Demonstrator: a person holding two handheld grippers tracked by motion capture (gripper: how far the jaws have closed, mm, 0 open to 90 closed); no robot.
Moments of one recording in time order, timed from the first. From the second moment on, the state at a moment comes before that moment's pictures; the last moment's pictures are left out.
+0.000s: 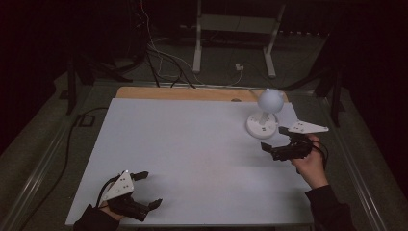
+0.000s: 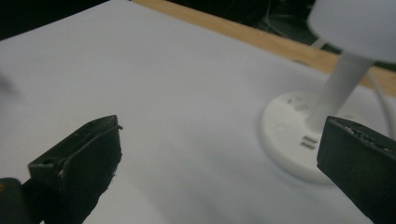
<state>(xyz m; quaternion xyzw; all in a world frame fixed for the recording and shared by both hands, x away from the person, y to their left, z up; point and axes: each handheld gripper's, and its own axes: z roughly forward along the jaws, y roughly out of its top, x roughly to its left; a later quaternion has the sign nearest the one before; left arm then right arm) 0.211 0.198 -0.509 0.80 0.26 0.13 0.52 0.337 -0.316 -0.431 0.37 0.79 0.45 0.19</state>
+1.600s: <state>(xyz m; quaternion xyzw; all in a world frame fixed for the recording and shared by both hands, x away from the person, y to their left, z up) 0.211 0.198 -0.511 0.80 0.26 0.13 0.52 0.429 -0.357 -0.481 0.44 0.78 0.41 0.20</state>
